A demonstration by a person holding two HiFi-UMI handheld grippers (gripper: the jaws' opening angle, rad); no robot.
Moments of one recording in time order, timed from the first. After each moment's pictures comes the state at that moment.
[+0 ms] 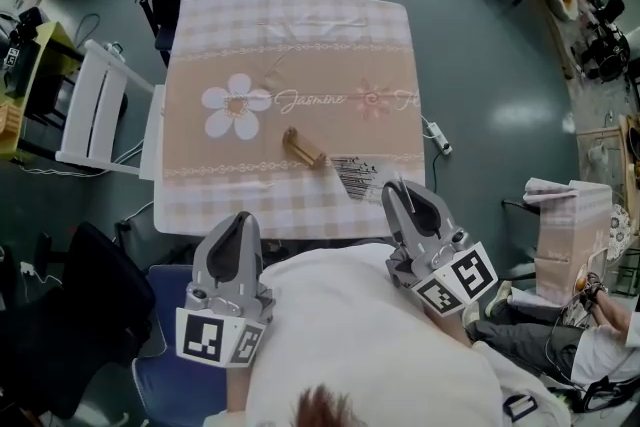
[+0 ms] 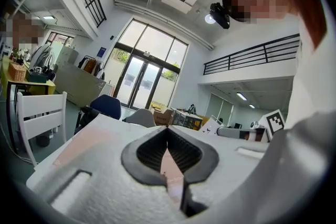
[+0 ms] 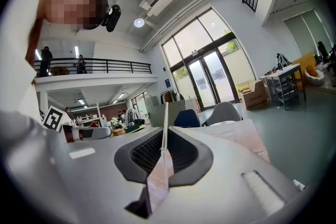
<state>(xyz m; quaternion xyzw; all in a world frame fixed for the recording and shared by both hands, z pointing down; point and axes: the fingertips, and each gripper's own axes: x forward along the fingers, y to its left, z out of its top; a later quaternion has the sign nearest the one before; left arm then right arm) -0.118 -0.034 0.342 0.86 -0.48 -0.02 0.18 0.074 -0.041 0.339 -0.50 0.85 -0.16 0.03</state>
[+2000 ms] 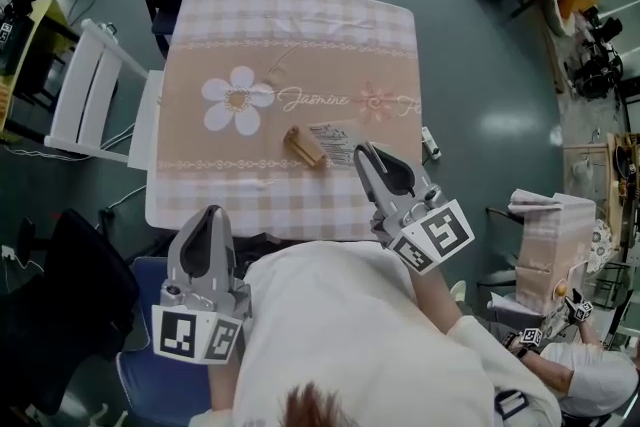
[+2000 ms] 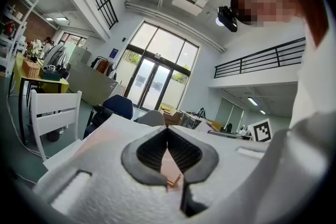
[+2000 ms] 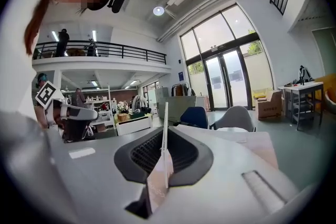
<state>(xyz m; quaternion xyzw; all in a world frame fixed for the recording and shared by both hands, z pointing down) -0.171 -0.054 0.350 0.83 -0.52 -0.04 0.21 0.028 -0.114 0.363 -0.44 0.89 -0.10 -0.04</state>
